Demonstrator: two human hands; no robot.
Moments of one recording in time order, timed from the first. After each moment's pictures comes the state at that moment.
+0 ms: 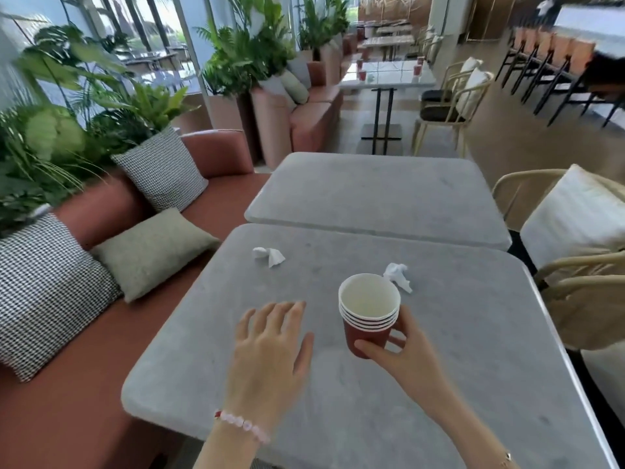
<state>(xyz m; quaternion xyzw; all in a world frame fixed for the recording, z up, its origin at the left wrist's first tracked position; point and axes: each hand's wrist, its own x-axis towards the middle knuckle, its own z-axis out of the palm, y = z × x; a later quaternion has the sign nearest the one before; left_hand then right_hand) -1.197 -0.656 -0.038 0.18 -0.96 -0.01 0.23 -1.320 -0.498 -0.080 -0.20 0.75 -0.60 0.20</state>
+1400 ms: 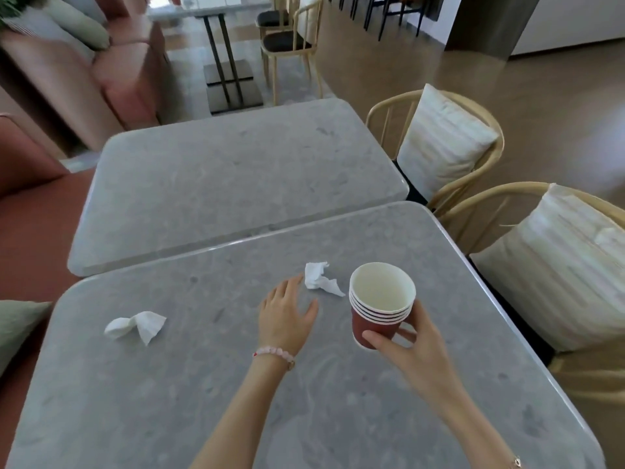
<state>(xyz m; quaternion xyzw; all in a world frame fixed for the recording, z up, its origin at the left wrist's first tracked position) -1.476 -0.690 -0.173 0.06 -0.95 -0.31 0.06 -1.428 -0.493 -0.124 0.10 0.79 -0.61 0.06</state>
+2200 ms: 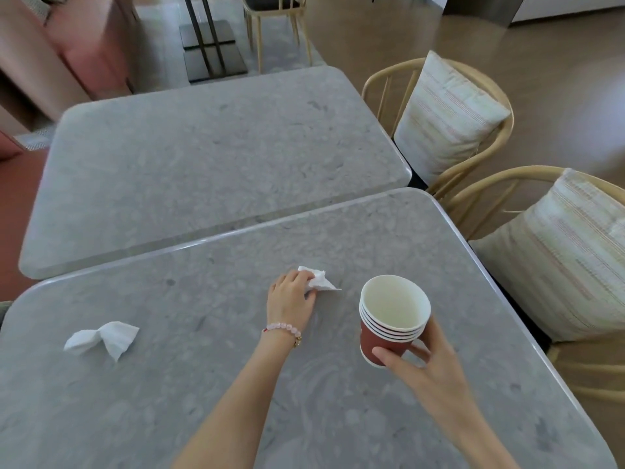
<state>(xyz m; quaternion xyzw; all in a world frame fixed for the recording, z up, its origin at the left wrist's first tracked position) -1.543 -0.685 -0.235 0.03 -0.96 -0.29 0.01 -1.441 -0.487 -0.147 0.12 0.78 -0.61 0.08</state>
